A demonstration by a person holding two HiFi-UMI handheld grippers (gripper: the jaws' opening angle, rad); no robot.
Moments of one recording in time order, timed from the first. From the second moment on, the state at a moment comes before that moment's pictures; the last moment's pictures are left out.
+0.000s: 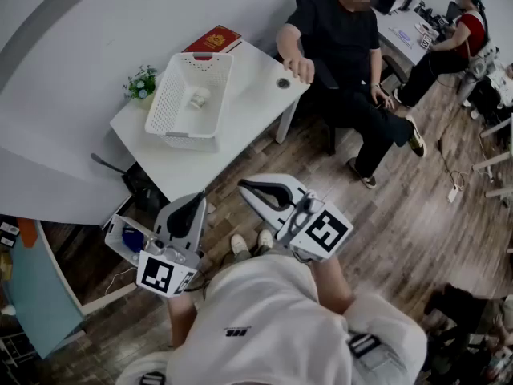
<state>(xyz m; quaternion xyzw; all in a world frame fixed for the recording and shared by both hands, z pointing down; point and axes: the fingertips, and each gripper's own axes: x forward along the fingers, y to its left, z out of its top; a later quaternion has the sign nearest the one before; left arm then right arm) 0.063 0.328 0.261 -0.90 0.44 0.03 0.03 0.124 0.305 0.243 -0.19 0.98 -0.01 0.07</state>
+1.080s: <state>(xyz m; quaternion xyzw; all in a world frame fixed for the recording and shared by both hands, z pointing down) 0.045 0.249 0.273 -0.88 0.48 0.01 0.03 0.122 0.218 0.259 -0.18 0.98 -0.02 0.05</state>
